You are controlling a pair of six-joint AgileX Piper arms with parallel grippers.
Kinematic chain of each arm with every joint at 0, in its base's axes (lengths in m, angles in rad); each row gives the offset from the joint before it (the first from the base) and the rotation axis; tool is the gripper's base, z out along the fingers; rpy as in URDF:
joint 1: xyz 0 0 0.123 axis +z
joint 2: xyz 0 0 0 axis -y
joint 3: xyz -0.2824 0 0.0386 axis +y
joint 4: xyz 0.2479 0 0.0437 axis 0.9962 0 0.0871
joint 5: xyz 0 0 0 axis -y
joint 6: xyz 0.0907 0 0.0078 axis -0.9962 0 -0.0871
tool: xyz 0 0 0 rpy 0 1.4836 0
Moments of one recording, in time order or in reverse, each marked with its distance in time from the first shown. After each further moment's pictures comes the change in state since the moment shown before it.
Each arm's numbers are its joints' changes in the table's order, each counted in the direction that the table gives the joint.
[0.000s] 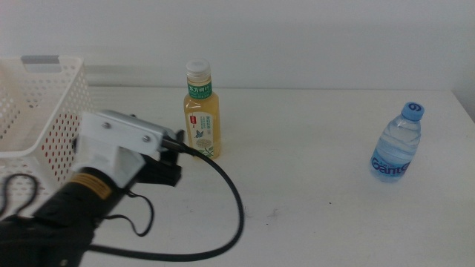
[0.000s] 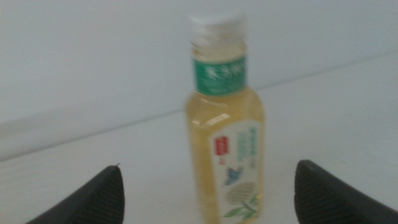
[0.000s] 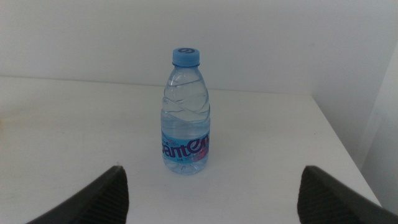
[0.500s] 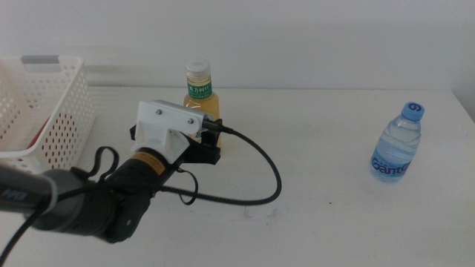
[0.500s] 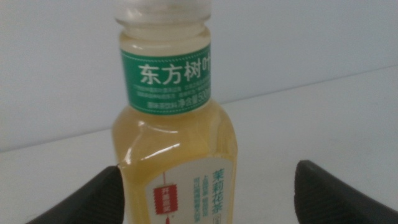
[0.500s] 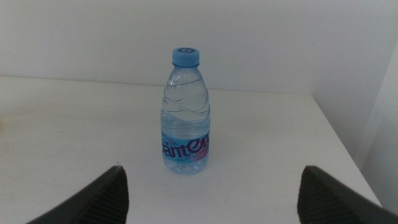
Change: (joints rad) left arm -0.006 -0.380 -0.245 0.111 0.152 0.179; right arm 0.000 0.000 0.000 0.000 0.000 0.000
